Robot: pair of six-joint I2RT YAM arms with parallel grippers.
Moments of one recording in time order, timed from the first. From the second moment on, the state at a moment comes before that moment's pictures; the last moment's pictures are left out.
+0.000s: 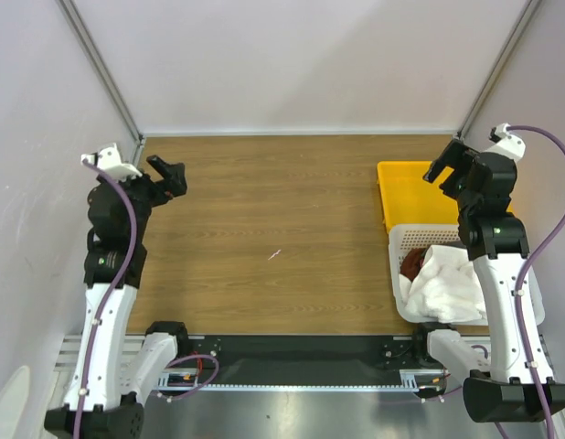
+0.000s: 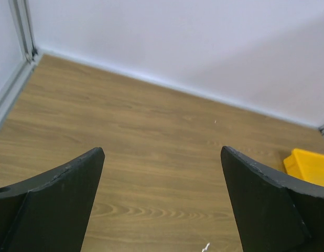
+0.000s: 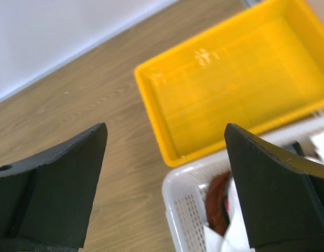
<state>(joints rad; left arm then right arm) -0.01 0.78 1.00 -0.27 -0.01 -0.35 0.01 0.97 1.21 -0.52 0.23 0.38</state>
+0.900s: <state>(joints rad) -0.01 0.80 0.96 -0.26 0.06 -0.35 -0.17 0.77 1.03 -1.27 0.48 0.88</state>
